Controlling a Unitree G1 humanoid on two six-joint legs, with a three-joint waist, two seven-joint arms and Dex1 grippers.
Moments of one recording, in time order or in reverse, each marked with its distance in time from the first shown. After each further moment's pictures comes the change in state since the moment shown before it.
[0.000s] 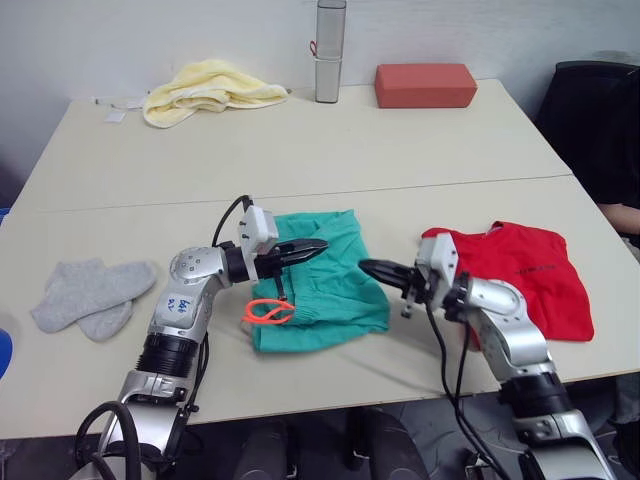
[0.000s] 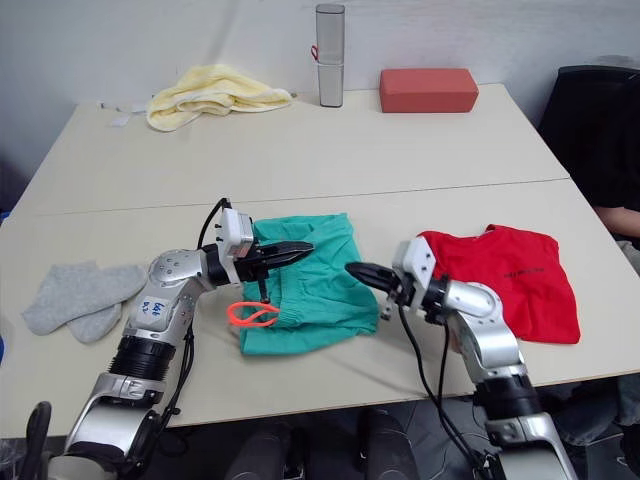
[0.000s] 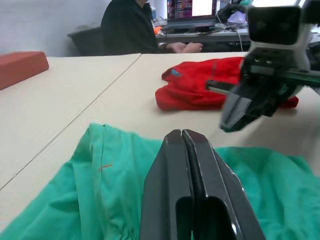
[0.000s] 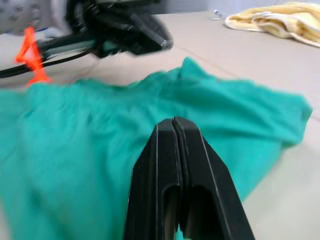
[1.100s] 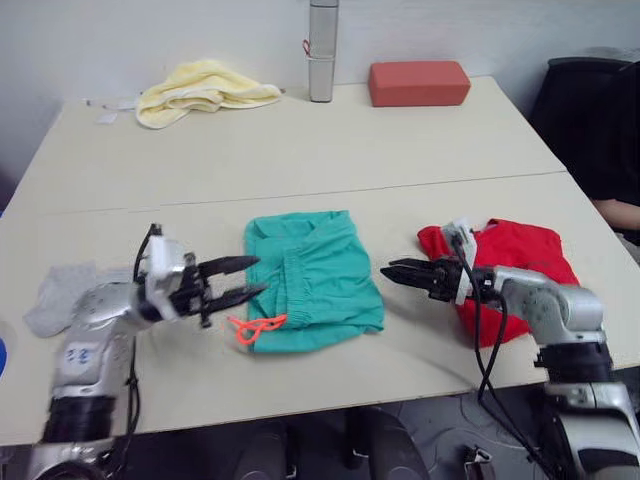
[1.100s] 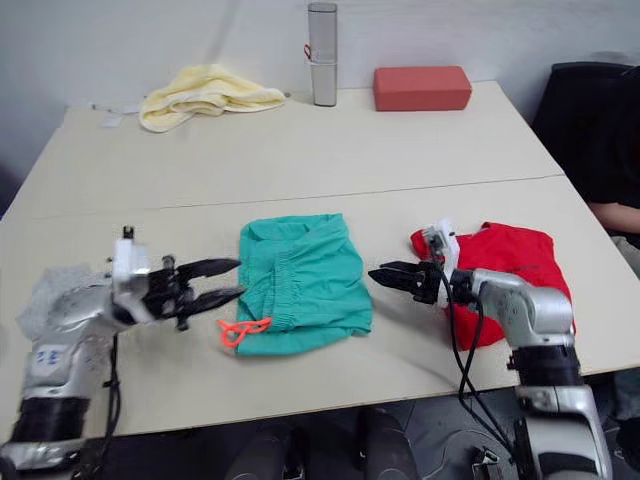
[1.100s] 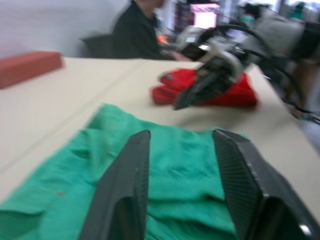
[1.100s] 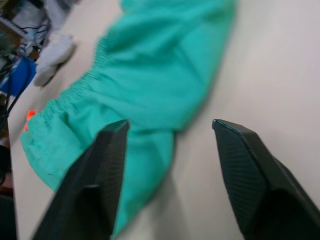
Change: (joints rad) left arm 0.375 0.278 0.262 -0.332 -0.320 0.067 -0.218; right arm -0.165 -0.197 -0.146 0.096 0.304 1.025 -0.088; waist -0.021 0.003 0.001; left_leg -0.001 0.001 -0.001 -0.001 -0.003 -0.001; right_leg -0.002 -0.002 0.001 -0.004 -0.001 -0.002
